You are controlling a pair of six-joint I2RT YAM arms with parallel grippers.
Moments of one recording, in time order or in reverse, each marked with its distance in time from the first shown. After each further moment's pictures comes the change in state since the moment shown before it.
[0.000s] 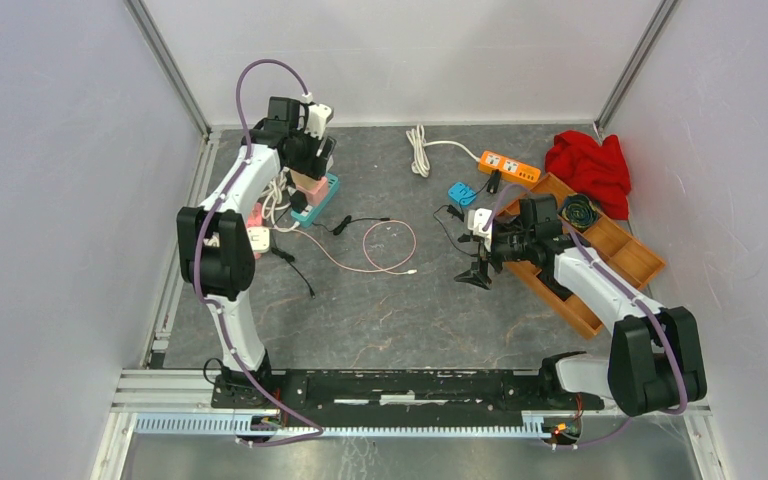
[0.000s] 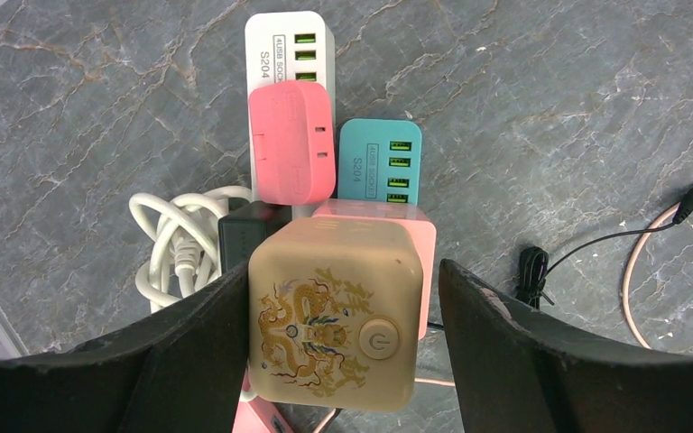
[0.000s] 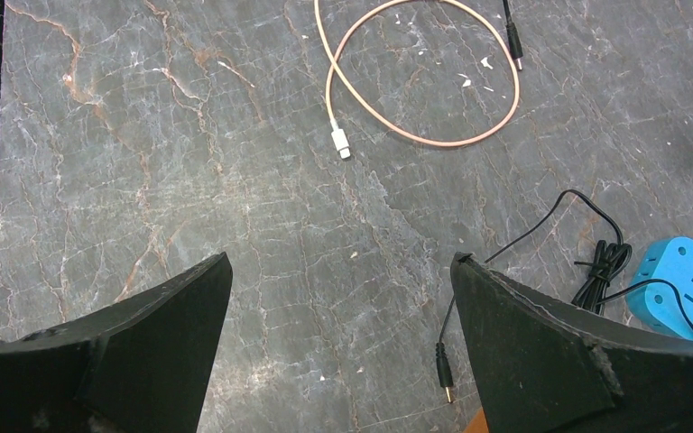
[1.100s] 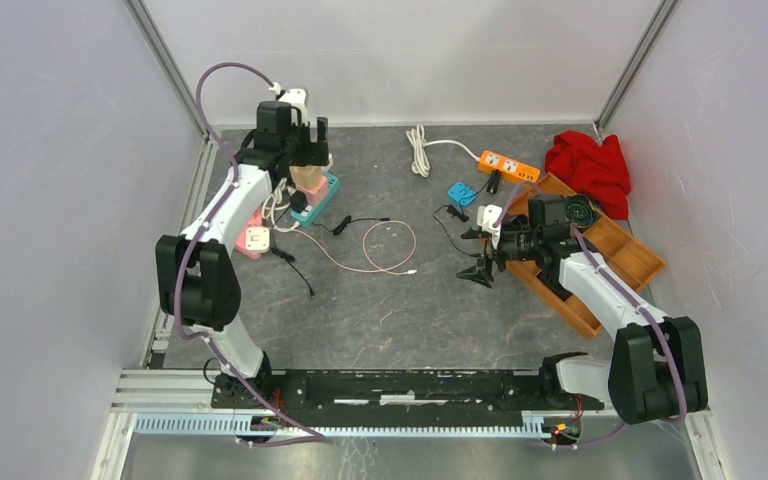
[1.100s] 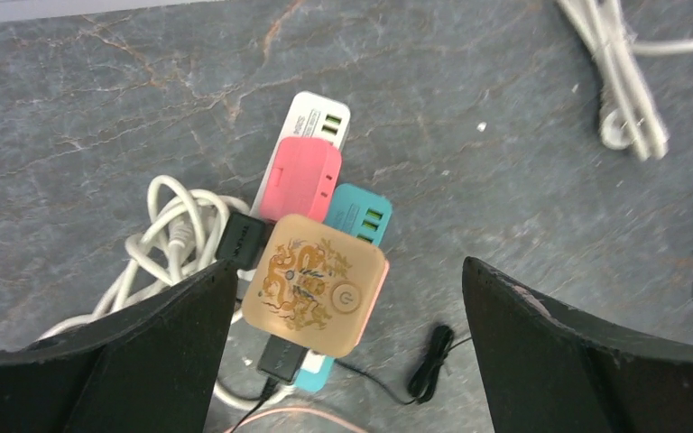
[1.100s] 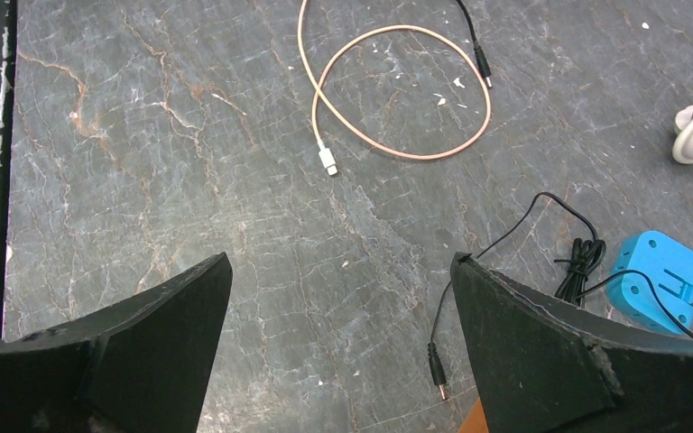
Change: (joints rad) left arm -0.026 -0.247 -0.255 0.327 -0.129 -0.423; right arm -0.047 -0.045 -0.030 0.066 -0.062 0.073
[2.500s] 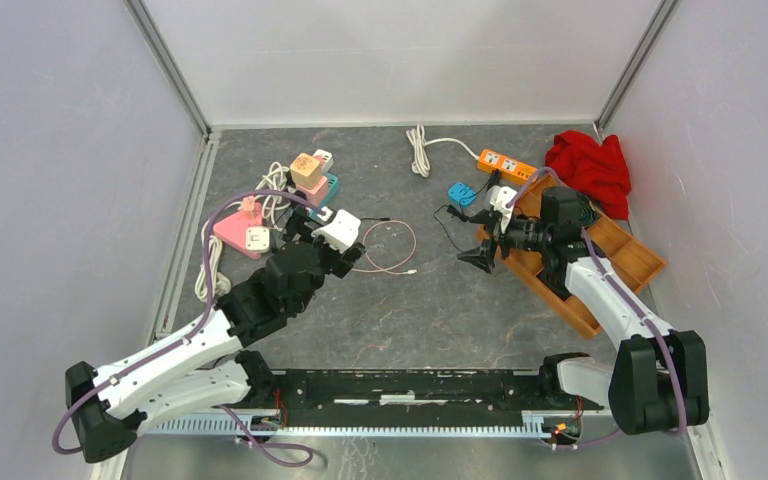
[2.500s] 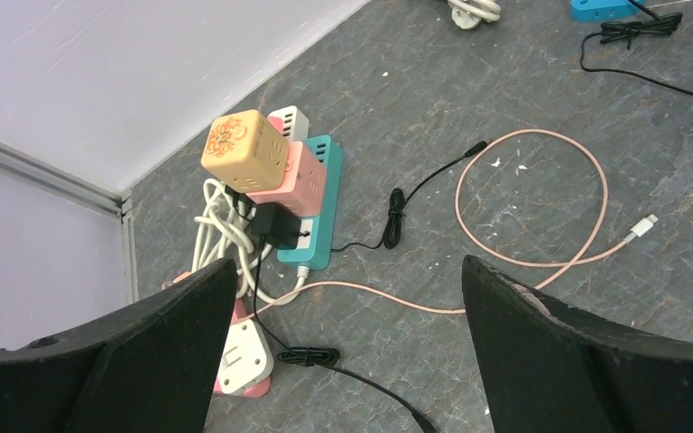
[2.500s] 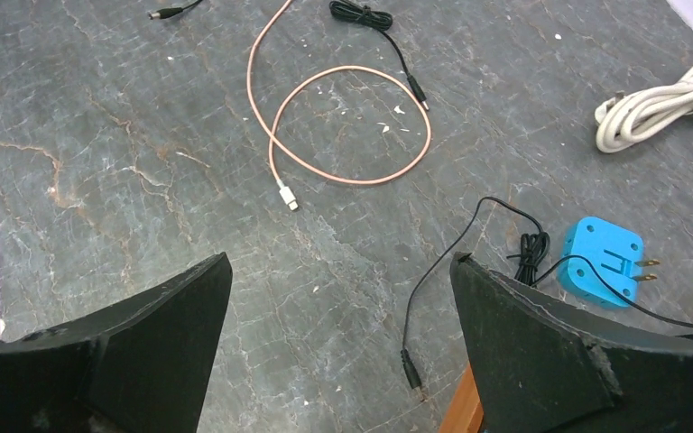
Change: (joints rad) left arm -0.742 -0.880 -0.744 0.132 -0.607 0.411; right arm -0.040 -0.051 -0.004 0.196 0.032 0.271
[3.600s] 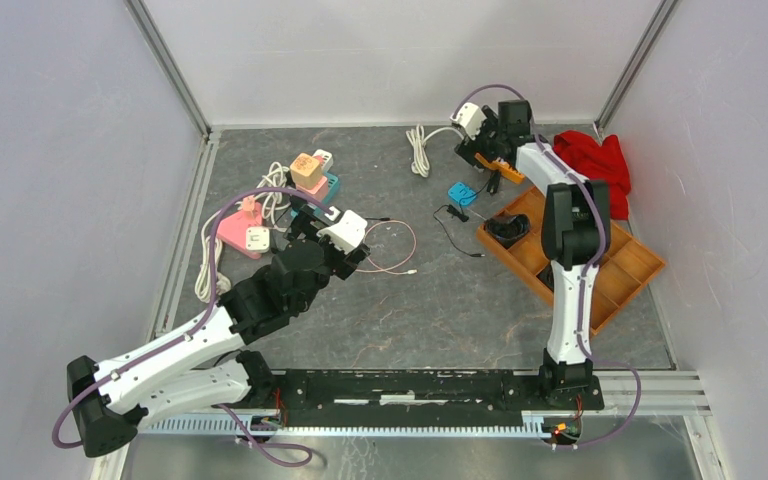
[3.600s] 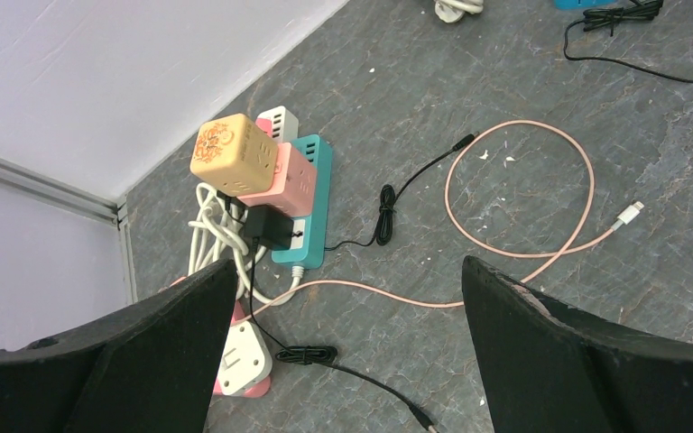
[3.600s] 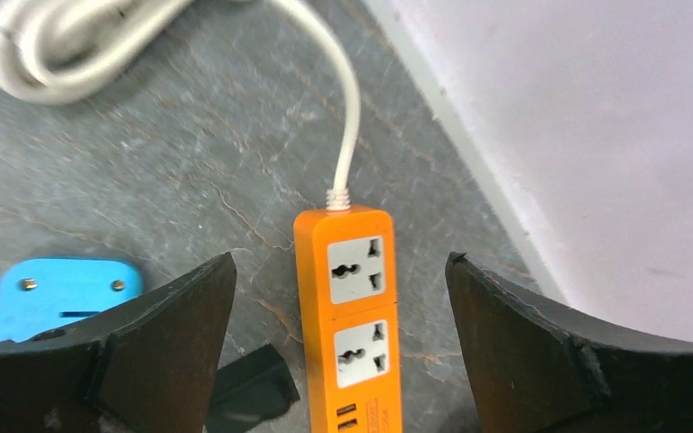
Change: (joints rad) left arm -0.022 0.031 0.037 -0.045 0.000 0.000; right arm 0.000 1.036 1.102 -0.164 0.676 -0.260
